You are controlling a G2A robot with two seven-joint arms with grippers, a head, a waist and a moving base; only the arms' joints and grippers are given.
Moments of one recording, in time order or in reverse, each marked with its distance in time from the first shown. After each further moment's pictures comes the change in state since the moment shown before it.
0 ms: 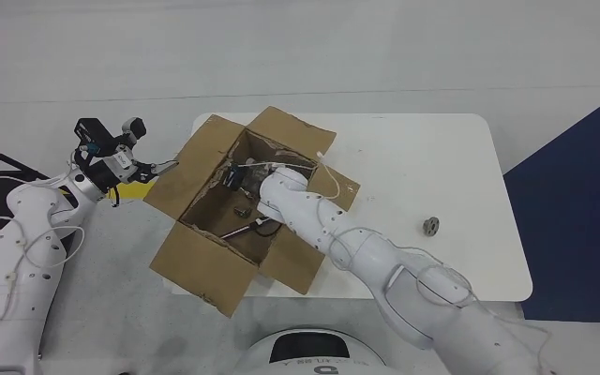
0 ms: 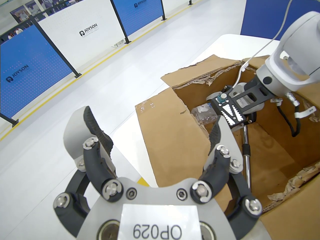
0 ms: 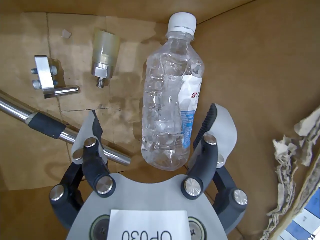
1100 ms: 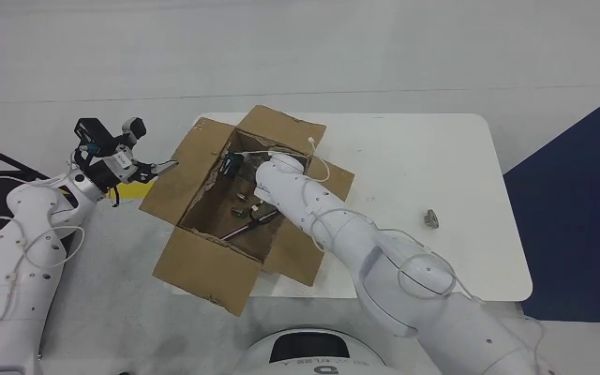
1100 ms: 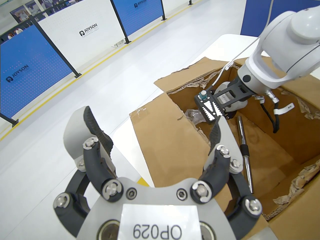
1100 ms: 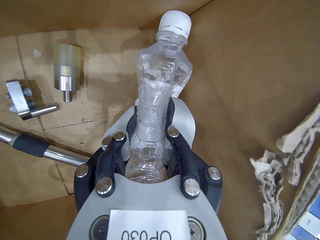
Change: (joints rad) left arm 0.000 0.000 0.000 0.000 0.000 0.000 0.000; right arm 0.135 -0.139 0.000 0.330 0.059 -0.042 -0.183
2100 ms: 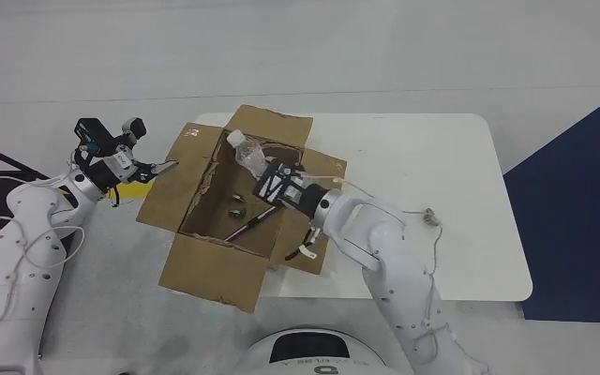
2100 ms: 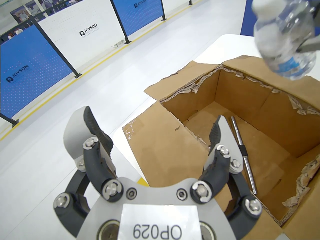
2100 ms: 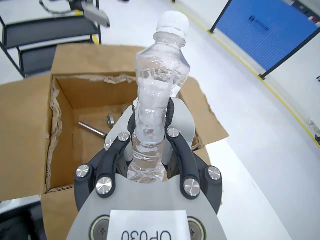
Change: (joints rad) left arm 0.000 0.000 0.000 0.000 0.000 0.000 0.000; right arm -0.856 0.375 0.590 -1.543 -0.228 -0.345 -0.152
